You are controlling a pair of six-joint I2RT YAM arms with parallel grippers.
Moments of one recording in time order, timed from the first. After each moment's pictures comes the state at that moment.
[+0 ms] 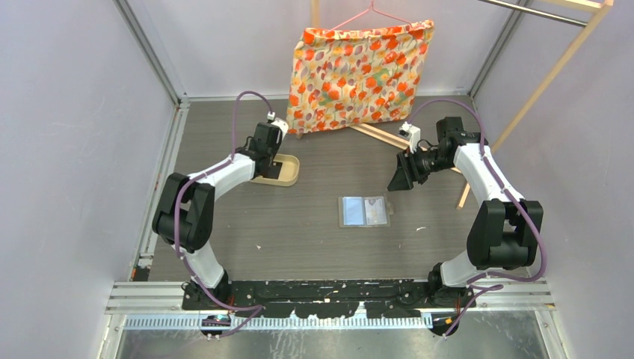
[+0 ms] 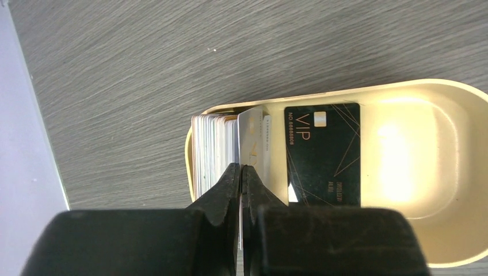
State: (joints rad) left arm -0.39 1.73 1.12 -0.18 -0.41 0.21; right arm -0.03 1.52 1.19 -0.97 -0.83 -0.57
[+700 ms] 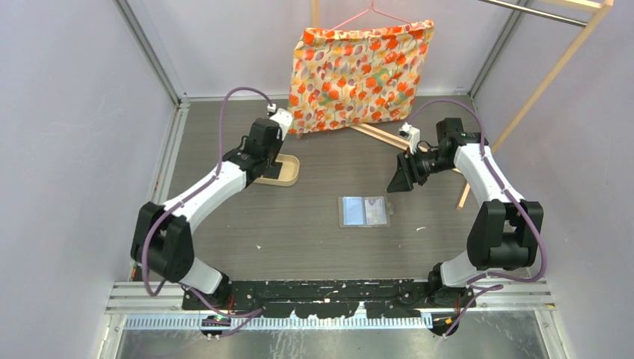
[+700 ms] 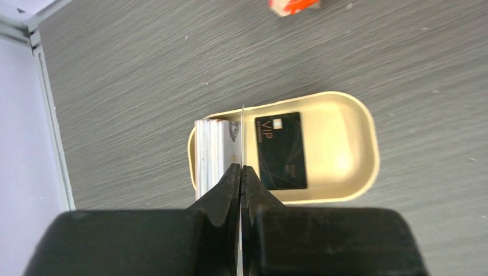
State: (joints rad) left arm -0.46 1.53 1.12 -0.24 -0.37 0.17; right arm -0.03 1.52 1.19 -1.00 -0.86 -0.58
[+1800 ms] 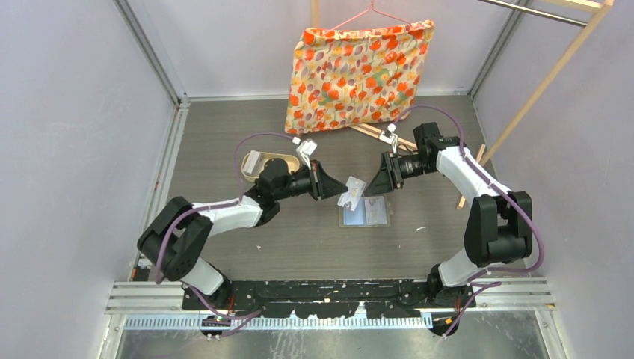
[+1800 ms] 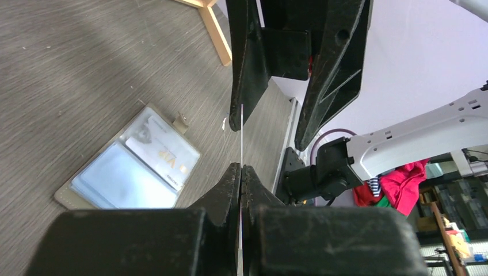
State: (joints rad) left arm -0.67 1.51 0.69 0.75 0.57 -0.76; right arm 0.12 1.54 1.13 -0.89 -1.20 -0.32
